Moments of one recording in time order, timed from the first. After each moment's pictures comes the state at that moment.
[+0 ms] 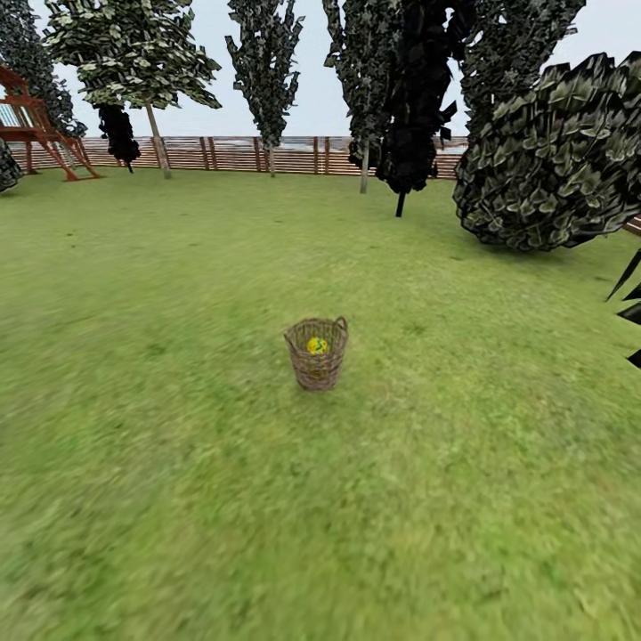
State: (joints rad) left arm 0.05 -0.02 0.00 -0.17 0.02 -0.06 -0.01; right arm -0.09 -0.03 0.00 -0.01 0.01 -0.15 0.01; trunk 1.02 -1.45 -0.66
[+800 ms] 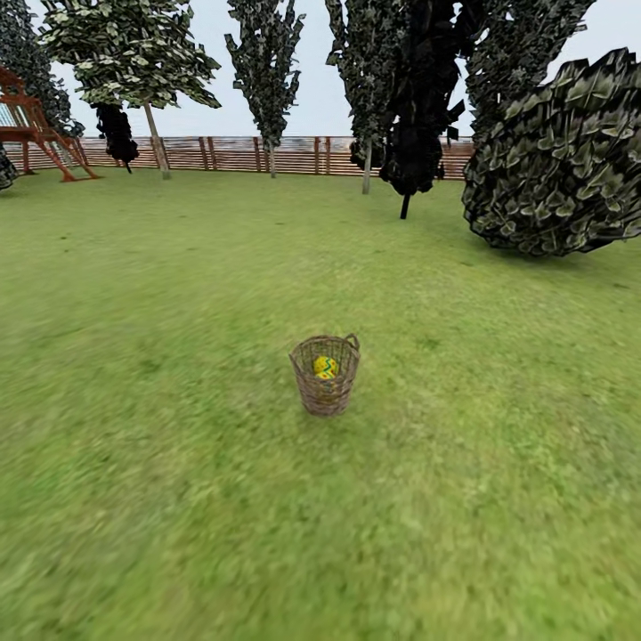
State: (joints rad) left arm 0.05 -0.02 0.00 -0.17 0.02 -0.06 -0.01; right arm -0.09 -0.03 0.00 -0.02 0.00 -0.15 0.01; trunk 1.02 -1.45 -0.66
